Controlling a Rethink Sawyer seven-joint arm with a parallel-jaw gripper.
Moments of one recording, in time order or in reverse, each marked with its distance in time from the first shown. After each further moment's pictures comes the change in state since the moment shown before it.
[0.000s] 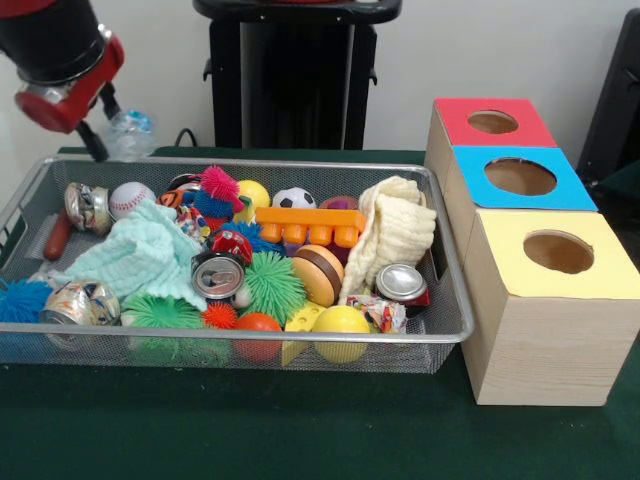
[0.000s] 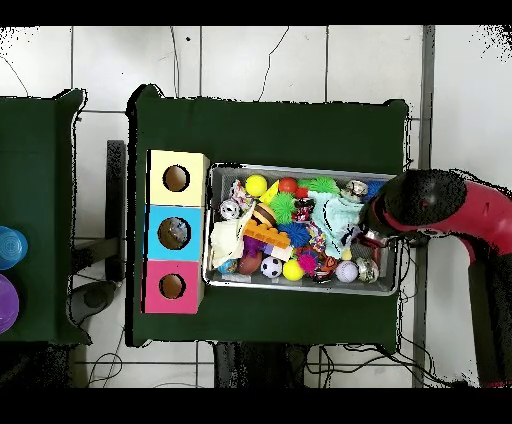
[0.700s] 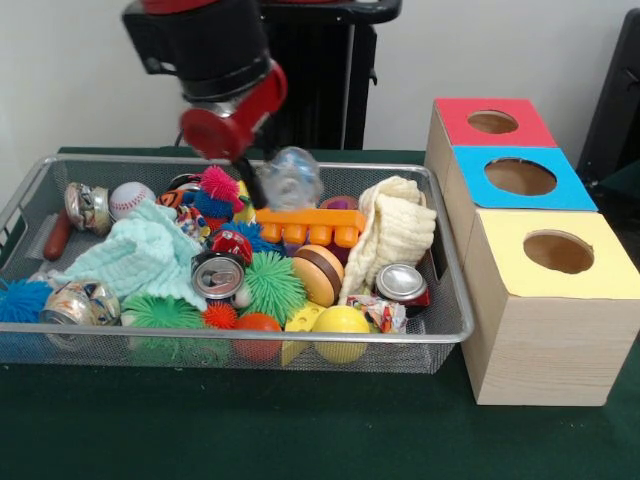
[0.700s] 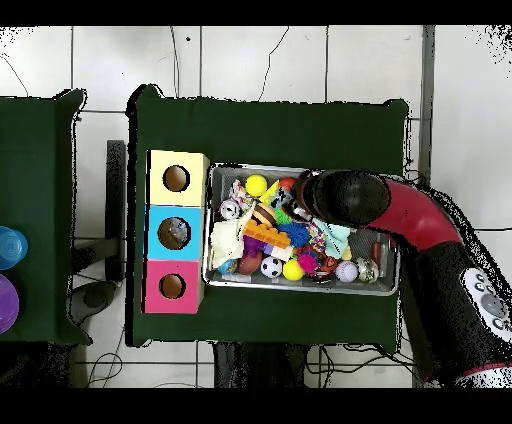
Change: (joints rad) arm 0.142 -0.041 0.001 0.204 0.256 -0.473 0.066
